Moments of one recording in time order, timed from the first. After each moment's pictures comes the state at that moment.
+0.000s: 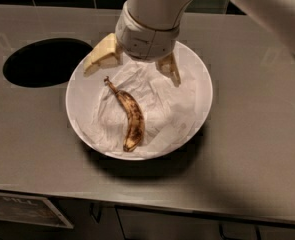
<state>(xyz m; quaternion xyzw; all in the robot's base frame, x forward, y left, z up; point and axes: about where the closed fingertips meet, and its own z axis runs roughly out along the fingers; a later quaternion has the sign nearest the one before) 0.491 0.030 0.945 -0.99 -0.05 -0.10 0.13</state>
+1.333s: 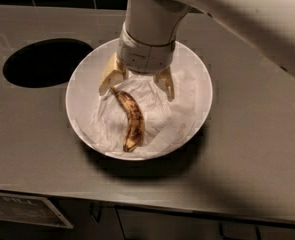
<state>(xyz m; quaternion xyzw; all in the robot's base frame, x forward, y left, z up) 0.487 0.026 0.915 -0.99 -0.03 -0.07 0.10</state>
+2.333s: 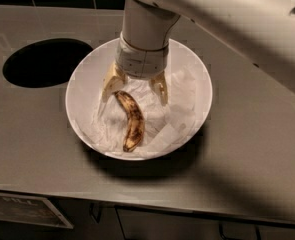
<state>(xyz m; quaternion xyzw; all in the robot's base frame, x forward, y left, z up) 0.498 0.032 0.891 -0.99 -0.04 -0.04 0.09</state>
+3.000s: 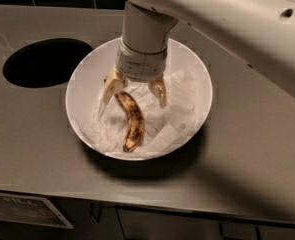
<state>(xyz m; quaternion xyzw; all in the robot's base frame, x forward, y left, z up) 0.501 0.032 0.880 -1.00 -0.03 -0.03 0.09</state>
